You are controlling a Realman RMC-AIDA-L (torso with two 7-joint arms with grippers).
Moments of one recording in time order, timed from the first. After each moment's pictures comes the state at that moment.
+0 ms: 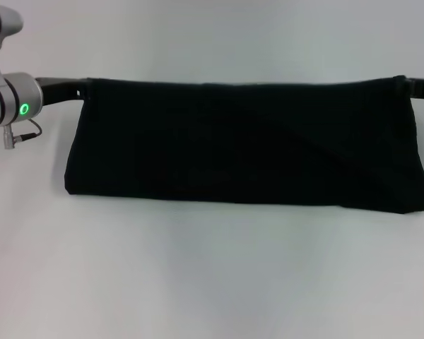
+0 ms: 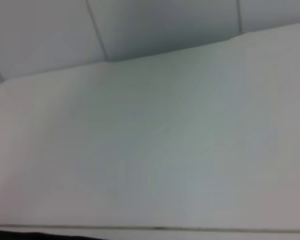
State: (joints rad) left arm -0.91 -2.05 0.35 0.47 2.40 0.63 -1.82; right arm 0.84 1.94 -0.41 -0.40 -2.23 -0.76 1.82
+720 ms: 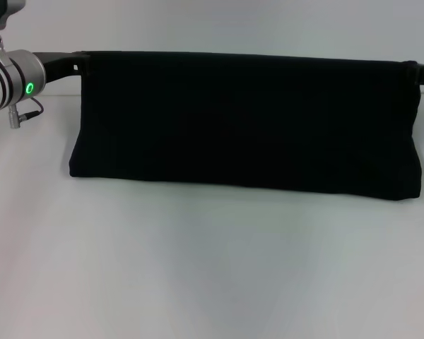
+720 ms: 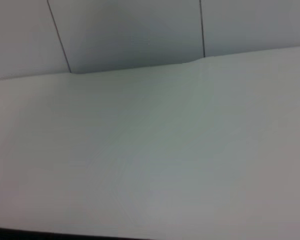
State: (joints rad) left arm -0.93 -2.06 0.42 0.48 2.28 0.50 -1.78; right arm 0.88 1.95 -0.43 -0.39 -2.23 -0.59 1.79
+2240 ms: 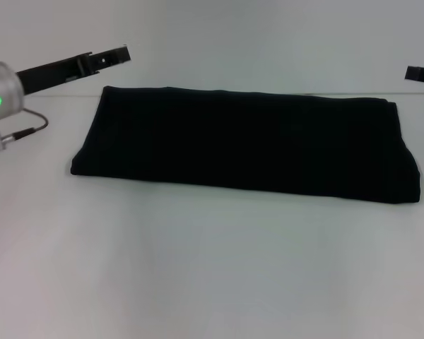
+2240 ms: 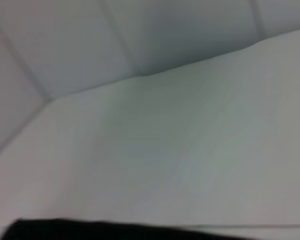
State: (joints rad) left arm -0.71 -2.06 0.51 0.72 2.01 1.12 -2.03; right arm 0.75 1.89 -0.42 -0.54 -2.19 -1.07 1.95
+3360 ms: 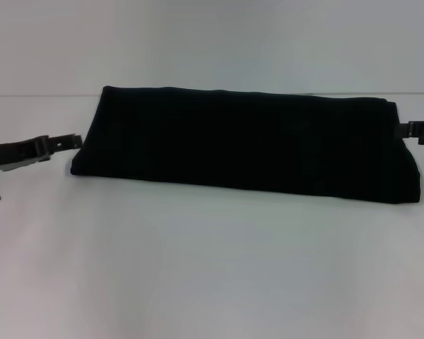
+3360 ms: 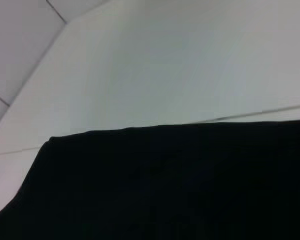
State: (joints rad) left arm -0.62 -2.05 0.46 0.73 2.36 1.07 -2.24; right arm 0.70 1.85 -0.52 -0.57 -2.30 -1.29 2.19
